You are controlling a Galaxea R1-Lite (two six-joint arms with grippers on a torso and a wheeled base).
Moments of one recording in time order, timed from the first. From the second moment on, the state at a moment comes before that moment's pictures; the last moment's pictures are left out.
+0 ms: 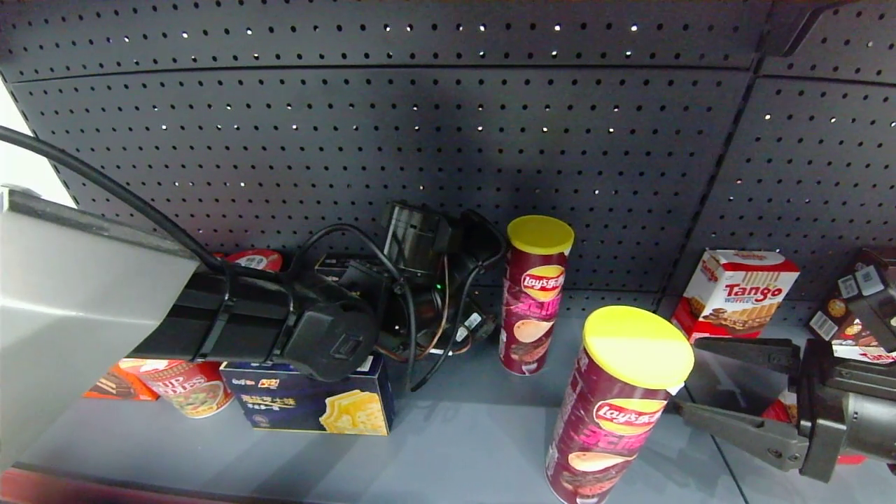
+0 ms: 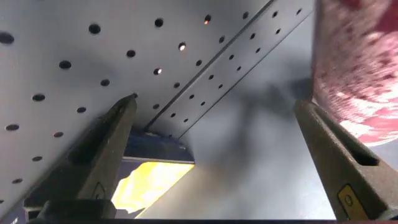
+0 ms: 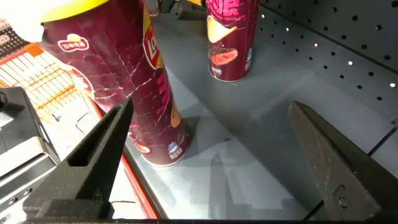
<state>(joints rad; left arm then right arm) -0.65 2.06 -1.31 -0.31 0.20 0.42 0.27 1.21 -0.43 -0.52 0.58 -0.13</state>
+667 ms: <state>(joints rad) -0.66 2.09 -1.35 -0.30 0.20 0.41 0.27 1.20 -0.43 -0.52 0.58 -0.13</state>
